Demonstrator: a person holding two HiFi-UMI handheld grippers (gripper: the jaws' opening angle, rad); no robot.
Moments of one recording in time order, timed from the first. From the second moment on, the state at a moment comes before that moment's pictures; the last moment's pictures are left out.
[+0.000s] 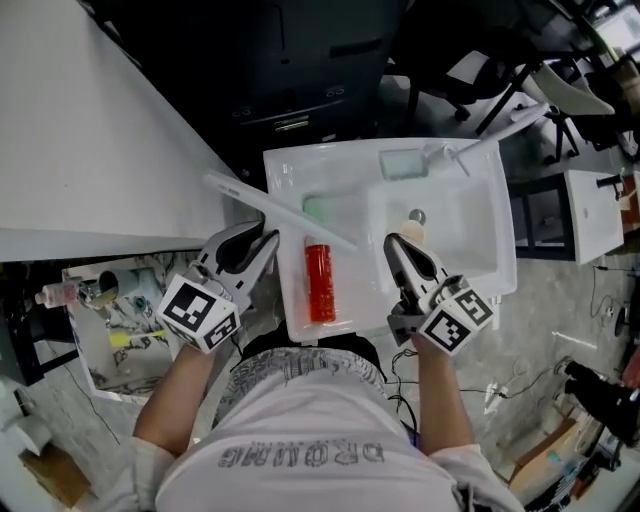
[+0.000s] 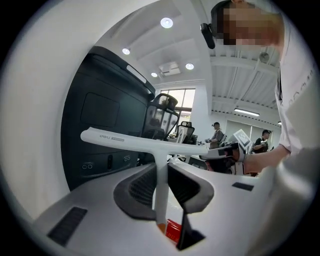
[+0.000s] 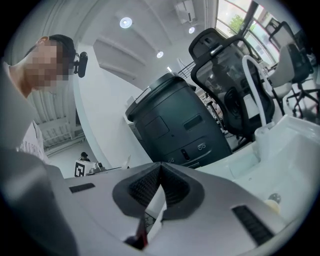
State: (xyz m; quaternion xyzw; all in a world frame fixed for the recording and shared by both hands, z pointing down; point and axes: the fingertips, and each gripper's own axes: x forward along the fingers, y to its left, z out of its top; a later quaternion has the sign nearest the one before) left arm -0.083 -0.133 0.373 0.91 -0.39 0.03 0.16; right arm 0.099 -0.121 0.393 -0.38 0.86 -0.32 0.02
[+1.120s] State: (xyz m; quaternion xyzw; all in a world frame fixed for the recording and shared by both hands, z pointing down) left arm -0.059 -0.244 0.481 0.89 -0.39 0.16 0.20; right arm 0.128 -0.202 0.461 -0.36 0.85 -0.39 0.01
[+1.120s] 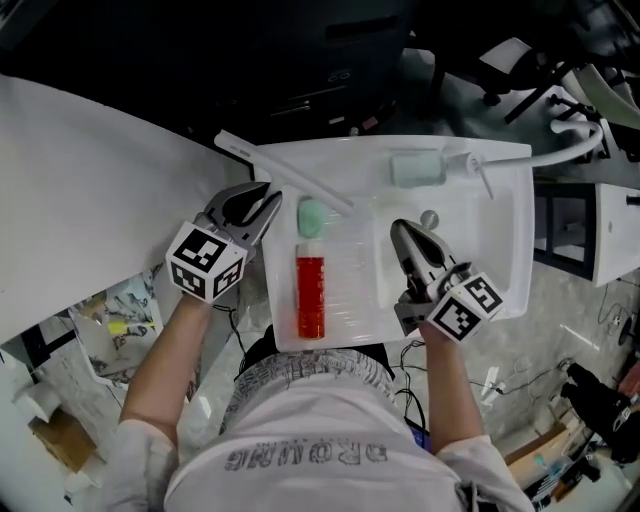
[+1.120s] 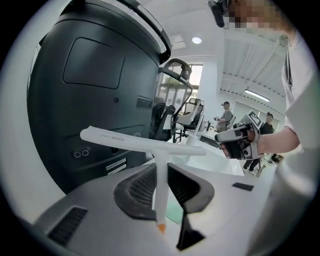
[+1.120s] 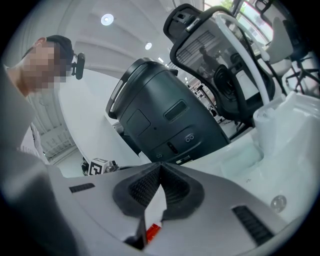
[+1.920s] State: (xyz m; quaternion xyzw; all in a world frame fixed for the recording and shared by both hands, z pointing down) left arm -0.046 -0.286 0.552 0.87 -0.38 0.22 0.24; right arm 0.138 -0.218 0.497 -0.35 0.84 -0.42 -0.01
